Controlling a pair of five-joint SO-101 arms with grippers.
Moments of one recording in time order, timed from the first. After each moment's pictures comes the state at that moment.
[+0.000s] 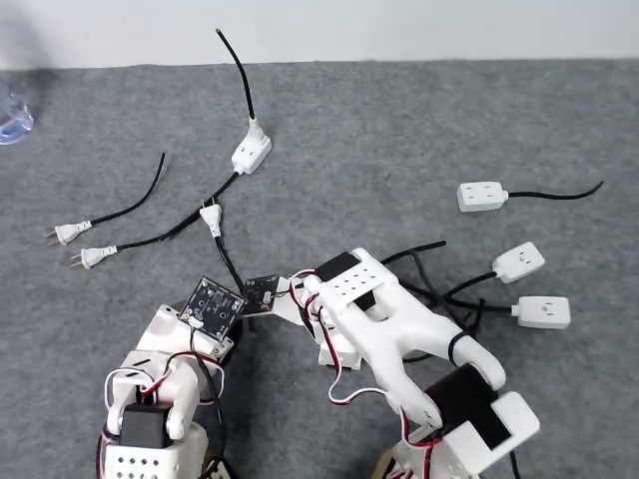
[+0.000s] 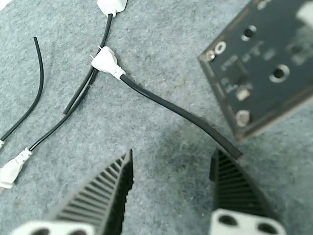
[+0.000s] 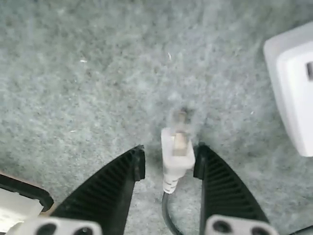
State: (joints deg) left arm -0.8 -102.8 96.8 62.5 -23.1; right arm -35.3 0.4 36.7 69.5 47.1
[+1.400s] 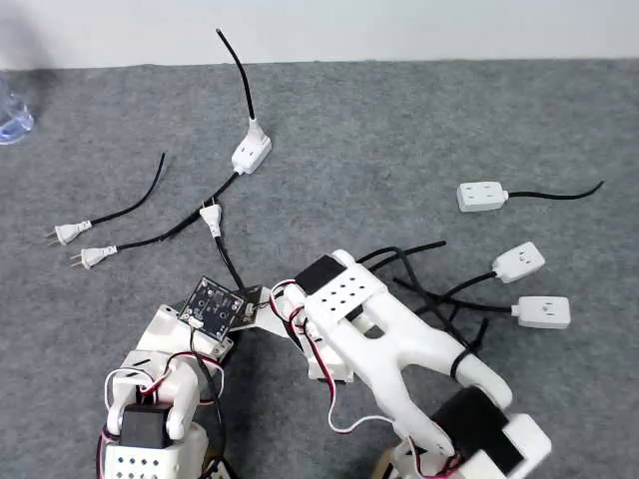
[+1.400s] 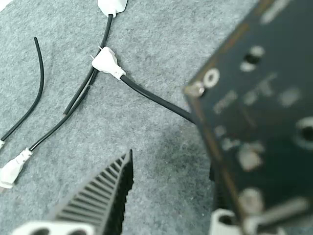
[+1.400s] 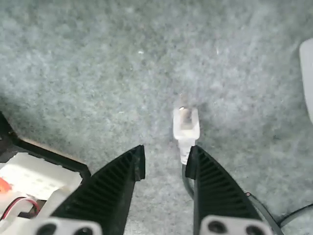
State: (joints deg) left arm -0.8 -102.8 96.8 62.5 -23.1; right arm -41.8 -6.3 33.0 82.9 42.6
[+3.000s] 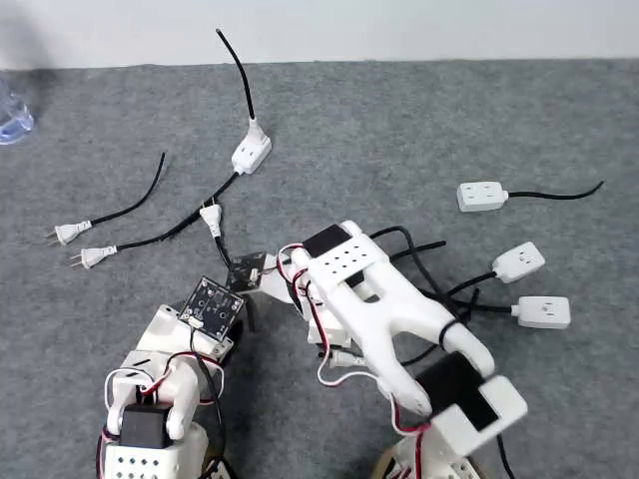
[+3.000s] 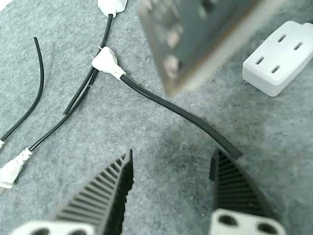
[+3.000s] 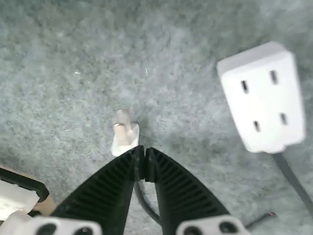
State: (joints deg) left arm -0.8 -102.8 96.8 62.5 -23.1; right arm -35.4 5.5 23.0 77.6 48.4
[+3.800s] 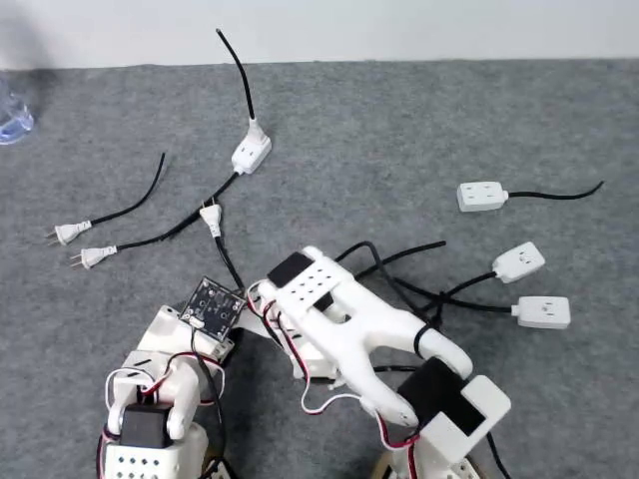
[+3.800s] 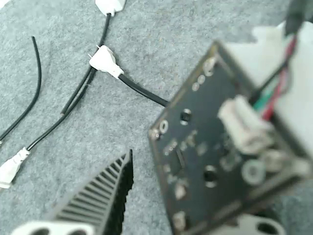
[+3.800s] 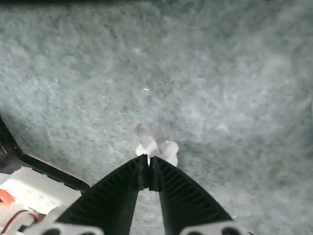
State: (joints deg) left arm -0.7 -102.8 96.8 62.5 -23.1; right arm -45.5 6.2 25.4 82.7 43.0
